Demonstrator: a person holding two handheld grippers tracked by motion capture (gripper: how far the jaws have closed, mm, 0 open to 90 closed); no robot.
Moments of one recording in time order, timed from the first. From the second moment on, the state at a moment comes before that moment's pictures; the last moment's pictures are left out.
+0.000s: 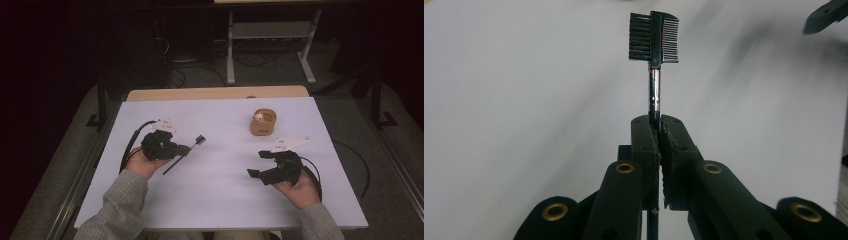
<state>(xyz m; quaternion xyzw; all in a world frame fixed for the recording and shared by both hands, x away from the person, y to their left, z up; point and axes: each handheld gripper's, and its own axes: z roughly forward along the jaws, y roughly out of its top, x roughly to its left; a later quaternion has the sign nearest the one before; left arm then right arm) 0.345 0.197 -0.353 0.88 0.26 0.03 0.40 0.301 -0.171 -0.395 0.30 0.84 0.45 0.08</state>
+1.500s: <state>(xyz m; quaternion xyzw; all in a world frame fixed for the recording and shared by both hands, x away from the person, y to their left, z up) 0.320 0.159 -0.358 0.82 0.23 0.01 0.52 0.313 -0.060 -0.408 0.22 0.81 0.55 -0.05</state>
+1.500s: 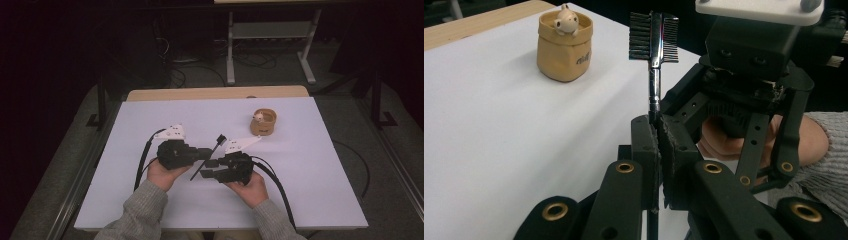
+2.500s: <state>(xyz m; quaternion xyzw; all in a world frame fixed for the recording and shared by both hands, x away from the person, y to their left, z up) 0.315 0.159 -0.357 0.82 0.22 0.02 0.53 0.317 -0.066 -0.420 0.26 0.78 0.57 -0.09</state>
